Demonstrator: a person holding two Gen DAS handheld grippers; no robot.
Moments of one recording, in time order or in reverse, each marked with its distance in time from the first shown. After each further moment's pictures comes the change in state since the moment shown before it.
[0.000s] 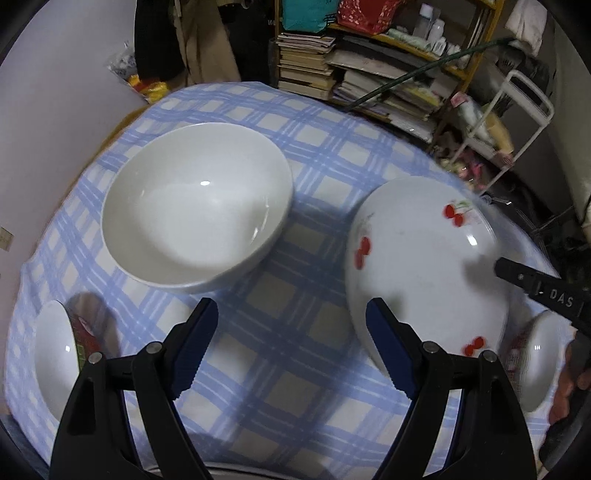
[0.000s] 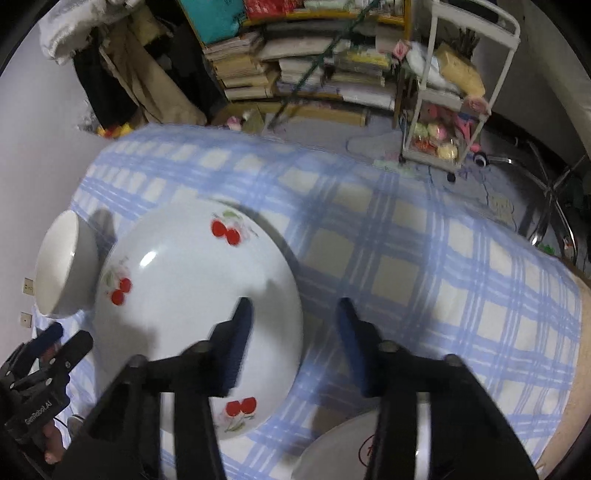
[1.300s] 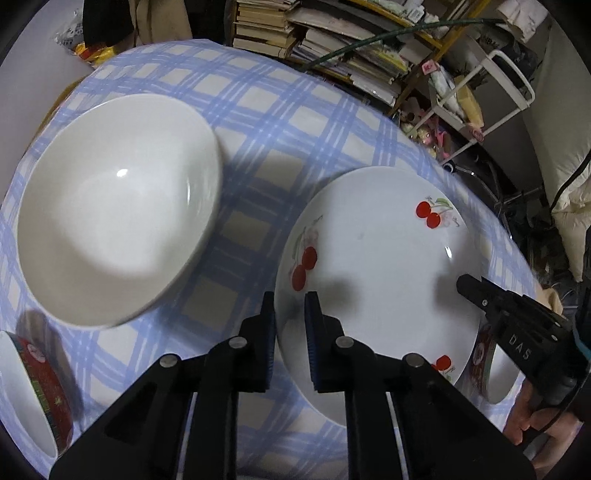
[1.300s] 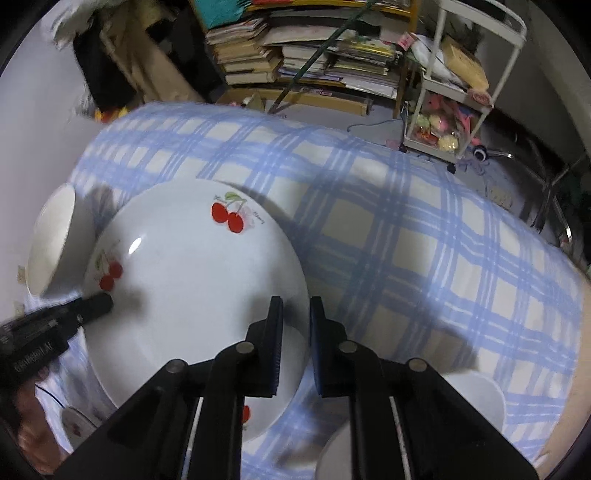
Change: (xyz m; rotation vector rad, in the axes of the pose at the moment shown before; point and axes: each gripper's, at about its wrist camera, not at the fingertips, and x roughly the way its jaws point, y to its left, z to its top) left arm 0.028 -0.006 0.023 0.036 0.188 -0.206; right arm 0.003 0.019 -0.016 -0.045 0.043 -0.034
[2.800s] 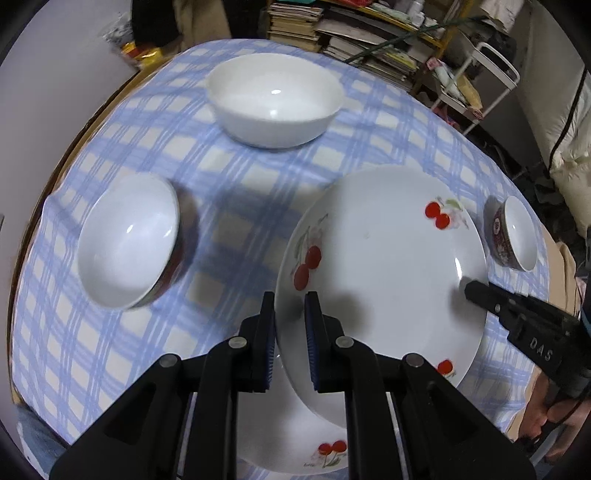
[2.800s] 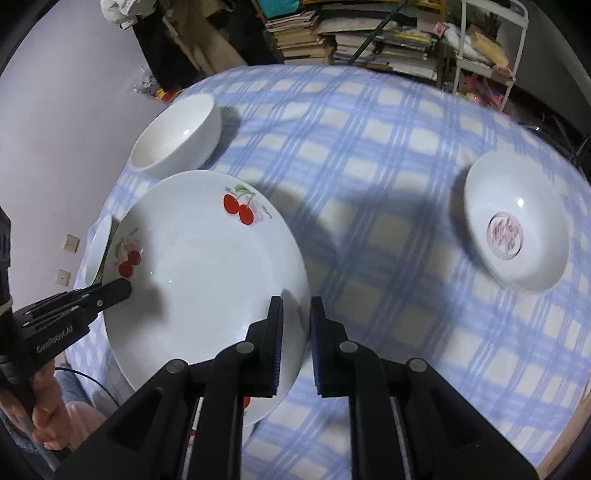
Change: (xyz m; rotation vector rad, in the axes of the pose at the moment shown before) left arm -0.094 0.075 -0.140 0.001 -0.048 0.075; right arm -0.060 0.077 -0.137 0.002 0.002 0.203
